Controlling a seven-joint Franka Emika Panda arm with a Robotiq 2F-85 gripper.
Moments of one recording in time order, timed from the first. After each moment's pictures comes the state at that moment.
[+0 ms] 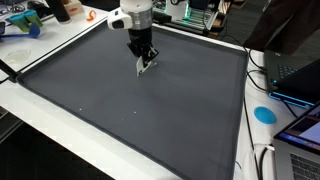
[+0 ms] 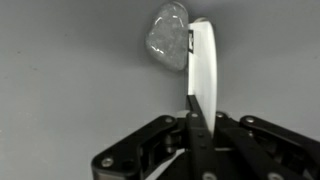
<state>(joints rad) 0.12 0.40 0.02 -2.10 -0.02 2.50 0.26</state>
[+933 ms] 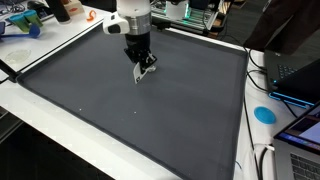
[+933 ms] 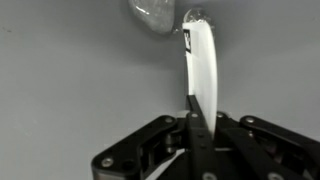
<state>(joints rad) 0.14 0.46 0.01 -2.00 -0.03 2.51 0.28</state>
